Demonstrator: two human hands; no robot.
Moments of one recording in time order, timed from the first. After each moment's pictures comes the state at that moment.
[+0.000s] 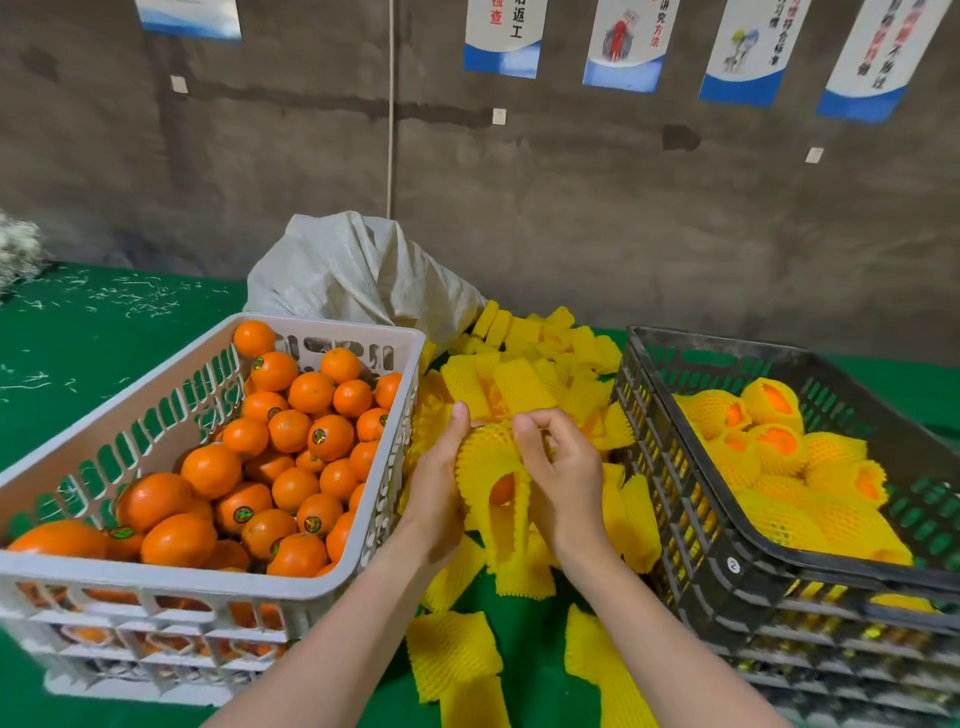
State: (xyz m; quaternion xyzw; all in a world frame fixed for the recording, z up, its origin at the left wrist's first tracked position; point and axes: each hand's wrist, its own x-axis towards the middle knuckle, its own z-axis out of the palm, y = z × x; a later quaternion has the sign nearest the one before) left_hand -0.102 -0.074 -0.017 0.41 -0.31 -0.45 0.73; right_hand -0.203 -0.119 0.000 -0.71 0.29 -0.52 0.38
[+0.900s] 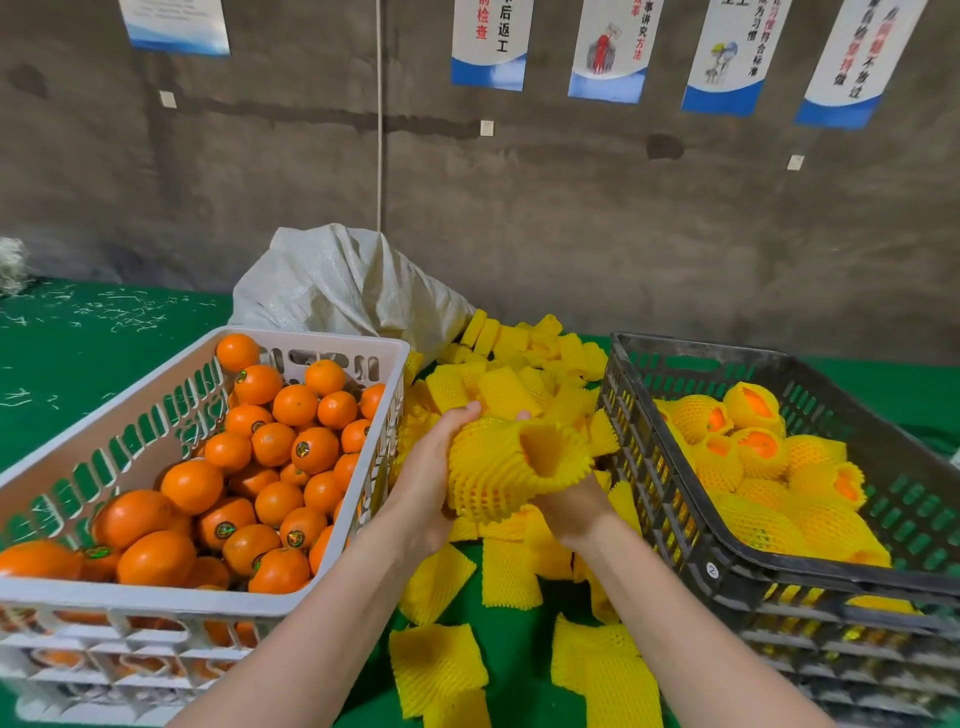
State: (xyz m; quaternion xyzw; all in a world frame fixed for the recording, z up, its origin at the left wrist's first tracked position) left_hand -0.101 -0.084 0.006 0.40 -0.25 -0.55 0.69; right_hand -0.222 -0.144 0.011 -0.54 0.27 -0.37 0.71
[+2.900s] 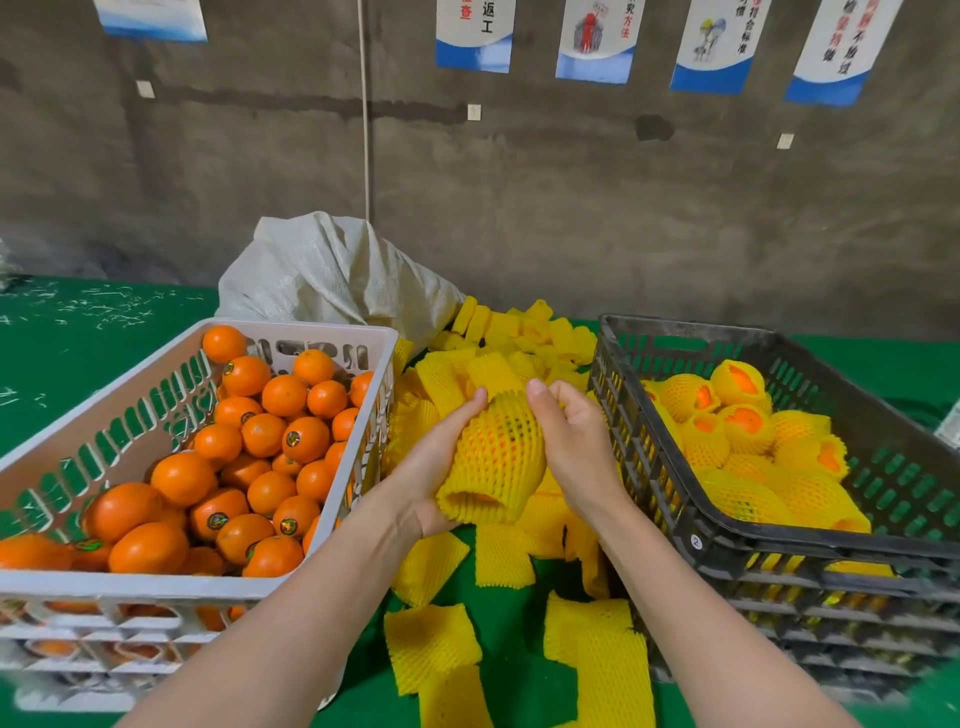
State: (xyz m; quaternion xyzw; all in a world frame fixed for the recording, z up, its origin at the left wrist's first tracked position) left_hand -0.108 -0.094 0.004 0.42 -0.24 -0.68 0.55; right_hand -0.236 -0.155 0.016 -0.69 0.26 -0.48 0.47
